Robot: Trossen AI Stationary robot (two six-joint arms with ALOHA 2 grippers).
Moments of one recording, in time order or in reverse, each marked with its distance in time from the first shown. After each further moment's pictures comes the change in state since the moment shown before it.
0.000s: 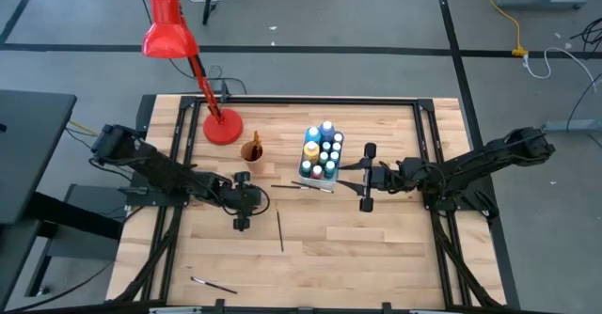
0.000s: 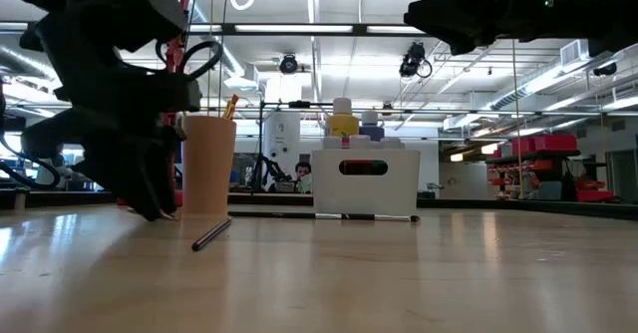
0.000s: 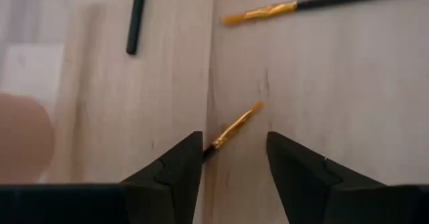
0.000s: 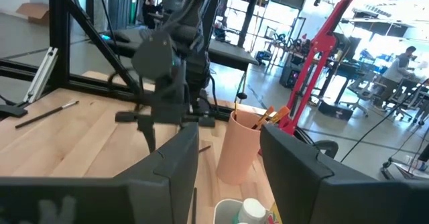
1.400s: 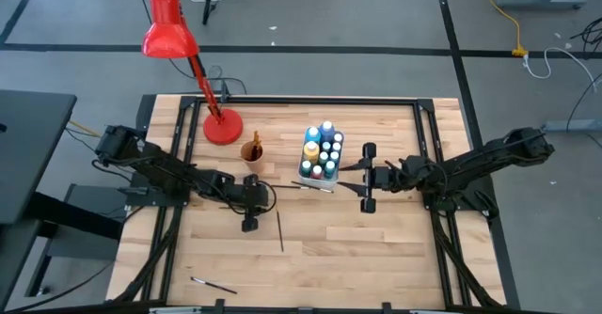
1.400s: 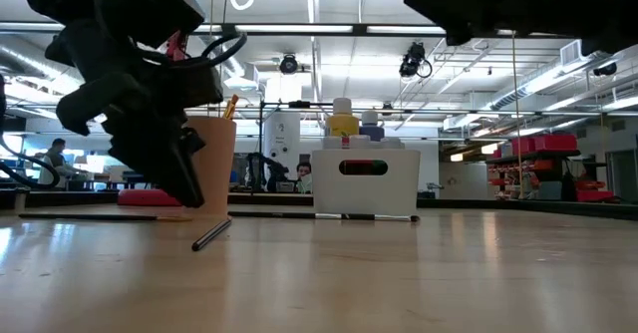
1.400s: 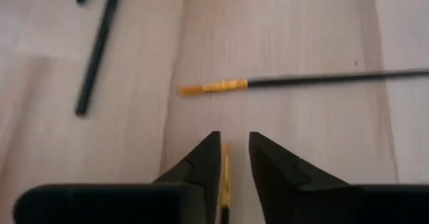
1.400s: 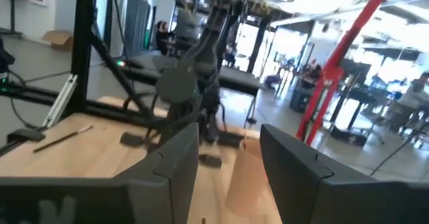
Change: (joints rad) left arm 0.060 0.040 -0.002 0.218 0.163 -0.050; right arm -0.004 0.009 0.000 0.099 -0.081 -0.015
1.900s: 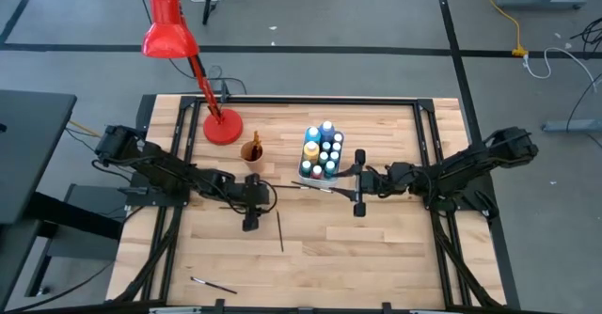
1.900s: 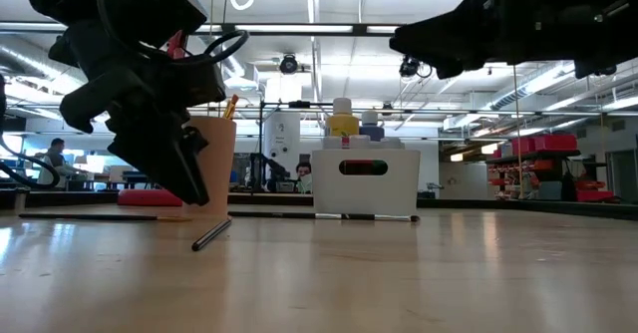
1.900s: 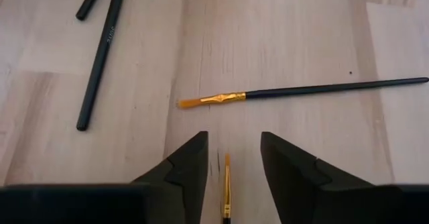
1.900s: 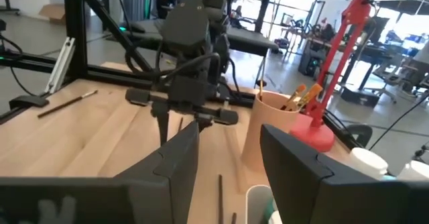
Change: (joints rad) left arm 0.013 -0.002 0.001 0.023 0.014 0.030; right arm -0.004 0.186 0.000 0.047 0.027 0.087
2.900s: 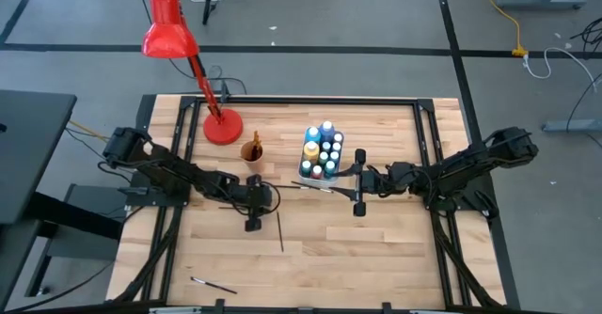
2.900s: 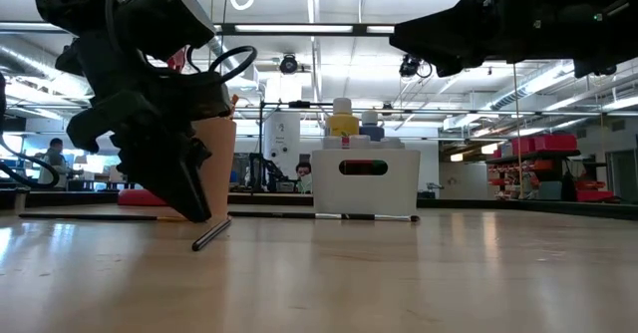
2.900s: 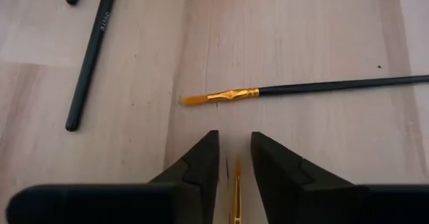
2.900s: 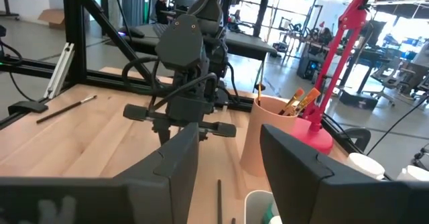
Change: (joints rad) left arm -0.011 0.100 0.004 -0.011 0.000 -0.019; right arm 0.000 0.000 0.000 0.016 0.001 -0.001
